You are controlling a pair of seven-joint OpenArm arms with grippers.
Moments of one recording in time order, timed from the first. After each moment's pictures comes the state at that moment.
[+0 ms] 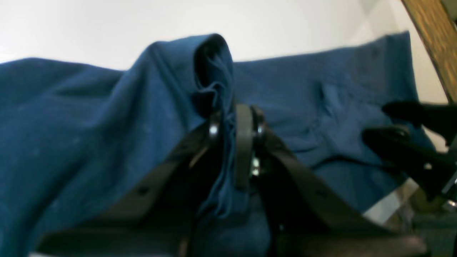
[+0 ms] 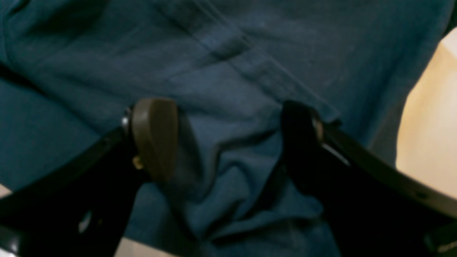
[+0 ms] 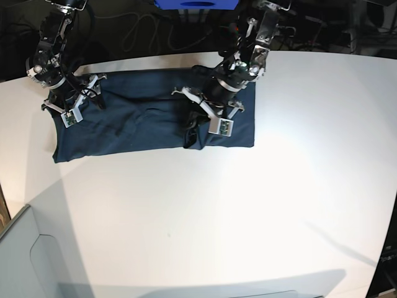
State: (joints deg) left arm 15.8 -1.5 17.3 96.8 -21.7 -5.9 26.8; right arm -17.3 7.3 26.9 93.1 1.2 46.6 -31.8
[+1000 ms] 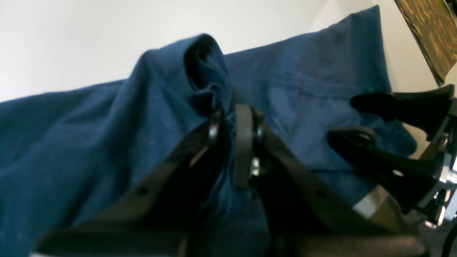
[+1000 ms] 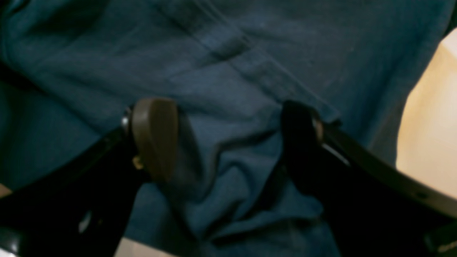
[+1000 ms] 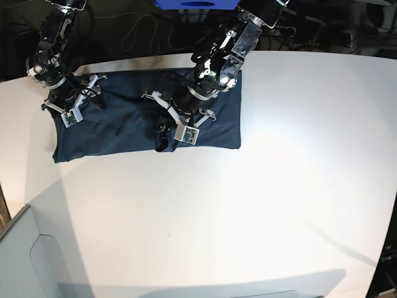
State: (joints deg) left arm 7.9 -0.4 30.3 92.2 -21.9 2.7 27.2; right arm -17.3 7.3 26.9 93.1 1.2 46.6 -31.8
